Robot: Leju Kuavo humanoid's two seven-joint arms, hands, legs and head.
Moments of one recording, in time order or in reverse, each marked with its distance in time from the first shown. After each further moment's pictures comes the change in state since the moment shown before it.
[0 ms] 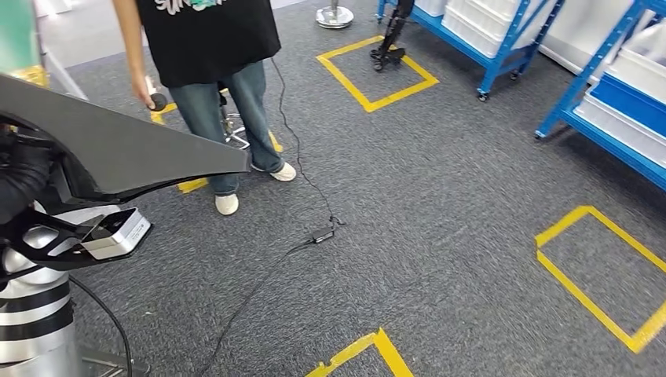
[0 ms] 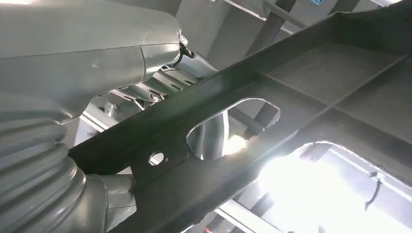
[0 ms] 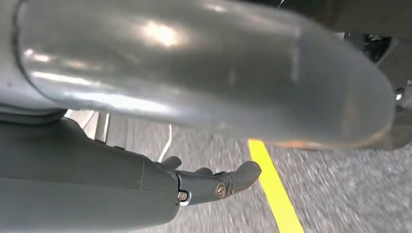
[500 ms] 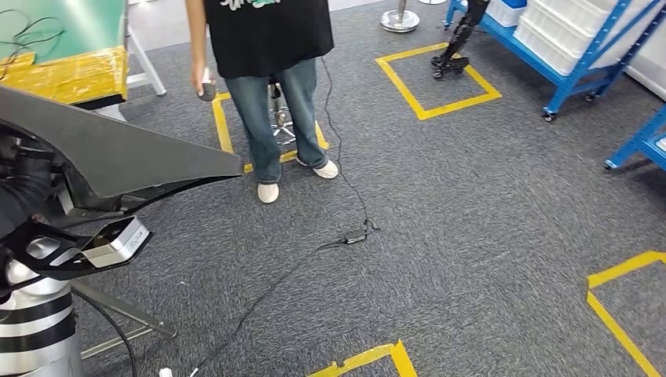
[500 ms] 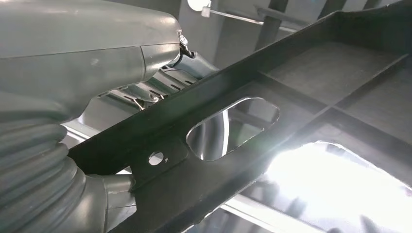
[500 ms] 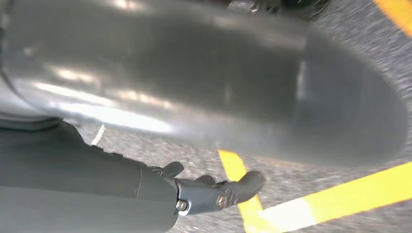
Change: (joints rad) left arm 0.044 -0.006 0.022 -0.003 0.004 0.000 0.000; right arm 0.003 0.054 -0.003 -0.070 -0.099 -0.145 -0.201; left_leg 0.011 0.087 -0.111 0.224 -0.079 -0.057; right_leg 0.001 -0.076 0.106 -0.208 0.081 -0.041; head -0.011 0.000
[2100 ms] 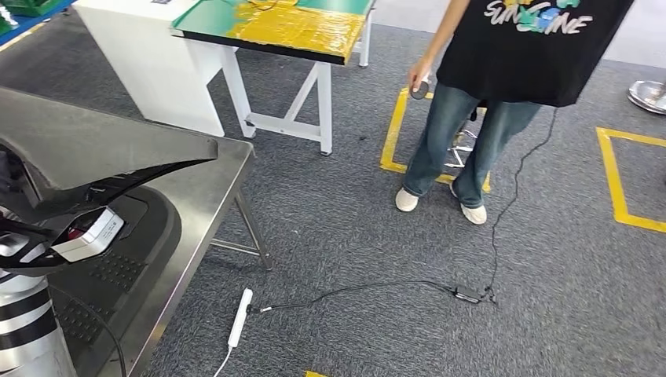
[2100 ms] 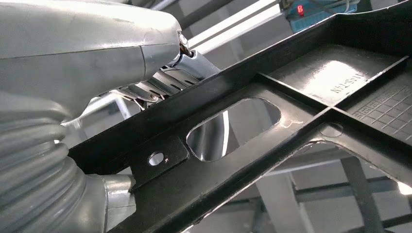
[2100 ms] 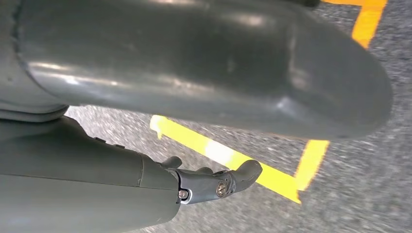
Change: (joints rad) left arm -0.023 0.008 0.056 -0.053 -0.011 0.000 0.001; right arm -0.029 0.056 0.133 -0.066 0.085 -0.134 -0.067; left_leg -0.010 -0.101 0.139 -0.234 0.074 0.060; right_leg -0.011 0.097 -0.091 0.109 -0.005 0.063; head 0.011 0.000
